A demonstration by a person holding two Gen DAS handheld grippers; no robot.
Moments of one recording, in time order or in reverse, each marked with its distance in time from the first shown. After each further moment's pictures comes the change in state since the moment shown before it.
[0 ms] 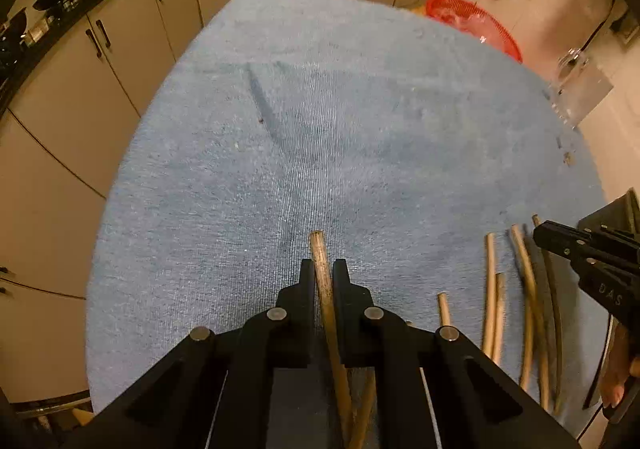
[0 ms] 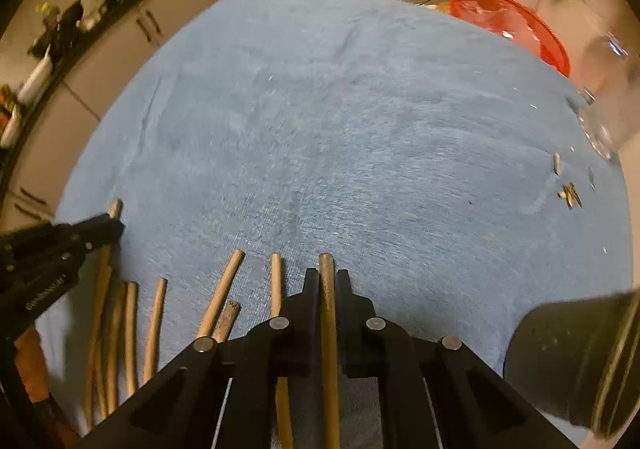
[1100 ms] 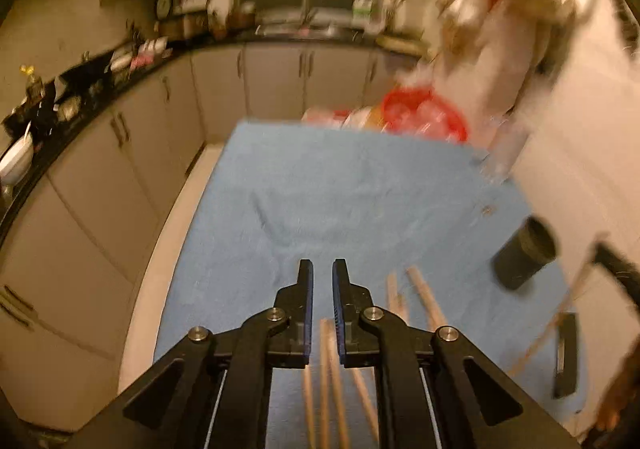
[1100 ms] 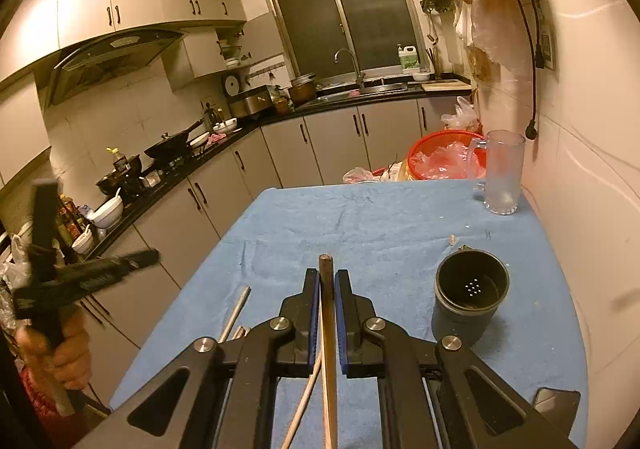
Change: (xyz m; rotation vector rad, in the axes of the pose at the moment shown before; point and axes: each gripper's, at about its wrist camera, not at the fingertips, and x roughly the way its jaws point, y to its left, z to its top) left arm -0.125 -0.016 -0.022 0.051 -0.286 0.020; right arm -0.211 -0.013 -0.118 0.137 -0.612 0.097
